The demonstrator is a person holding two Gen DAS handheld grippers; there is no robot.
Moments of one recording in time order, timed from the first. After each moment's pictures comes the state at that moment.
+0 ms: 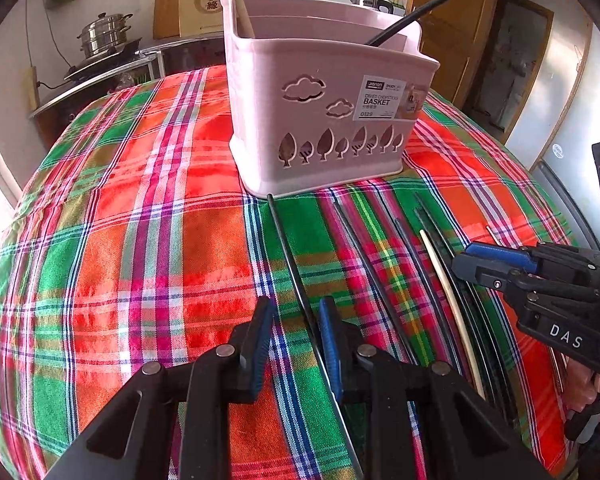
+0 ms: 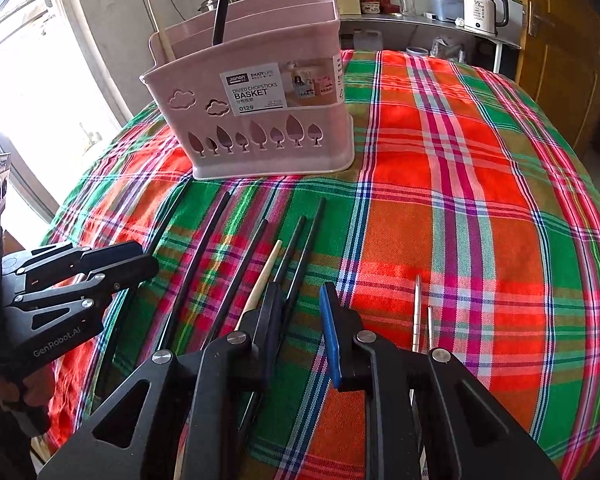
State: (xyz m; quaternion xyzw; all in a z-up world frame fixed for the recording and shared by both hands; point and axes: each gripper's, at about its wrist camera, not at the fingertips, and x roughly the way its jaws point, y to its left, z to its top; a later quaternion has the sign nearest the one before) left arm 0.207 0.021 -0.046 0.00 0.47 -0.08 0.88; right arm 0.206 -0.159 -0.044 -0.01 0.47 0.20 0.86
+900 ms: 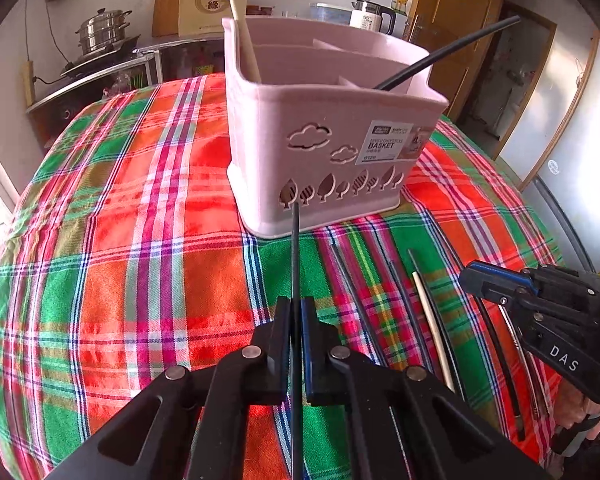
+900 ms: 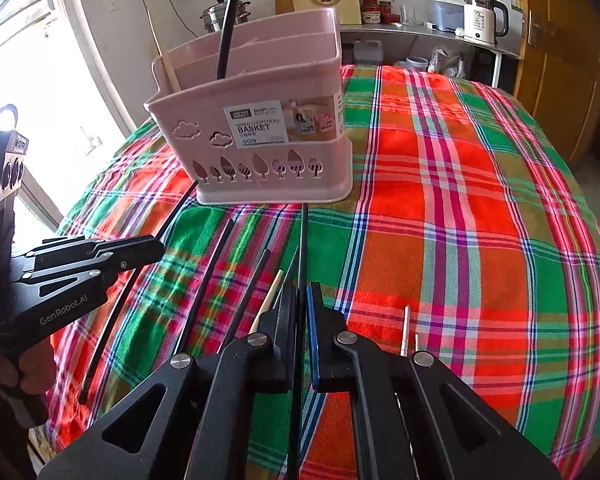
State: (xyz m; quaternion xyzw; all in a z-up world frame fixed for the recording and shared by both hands) left arm 0.227 0.025 -0.020 -0.02 0.46 -0.10 0.88; right arm 0.211 -0.161 -0.021 -0.01 0.45 0.20 0.87
